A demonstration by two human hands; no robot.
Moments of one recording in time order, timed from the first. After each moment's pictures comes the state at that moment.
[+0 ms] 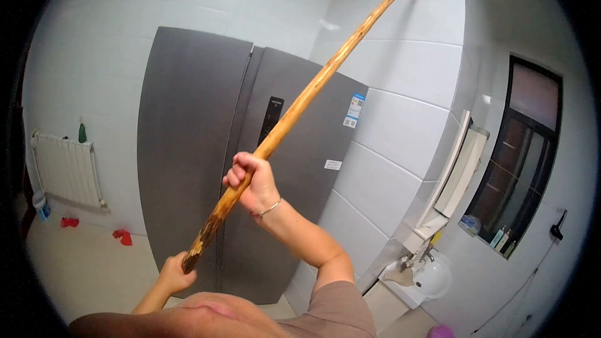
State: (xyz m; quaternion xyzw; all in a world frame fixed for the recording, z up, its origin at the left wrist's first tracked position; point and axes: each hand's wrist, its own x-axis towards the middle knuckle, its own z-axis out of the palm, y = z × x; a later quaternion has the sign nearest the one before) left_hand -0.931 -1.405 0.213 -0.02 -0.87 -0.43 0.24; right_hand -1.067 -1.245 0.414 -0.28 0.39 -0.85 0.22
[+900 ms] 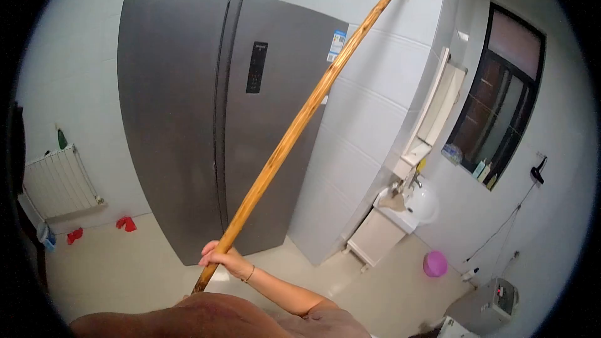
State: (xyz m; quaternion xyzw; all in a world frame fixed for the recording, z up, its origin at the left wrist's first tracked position) left_hand -0.793 -1.511 -0.010 0.02 -0.94 -0.35 0.05; right_hand -0.943 -1.300 0.140 -0.27 0.48 -0.78 0.28
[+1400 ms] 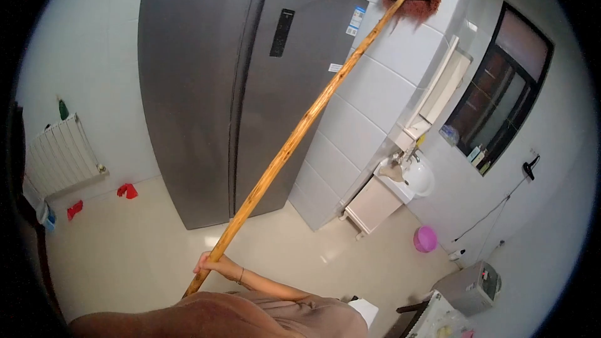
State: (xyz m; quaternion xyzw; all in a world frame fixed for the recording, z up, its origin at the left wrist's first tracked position) left_hand -0.604 -1.638 -0.060 0.30 -0.78 -0.51 -0.21; right_hand -0.834 -1.387 0.050 -0.25 0.49 -0.75 0.36
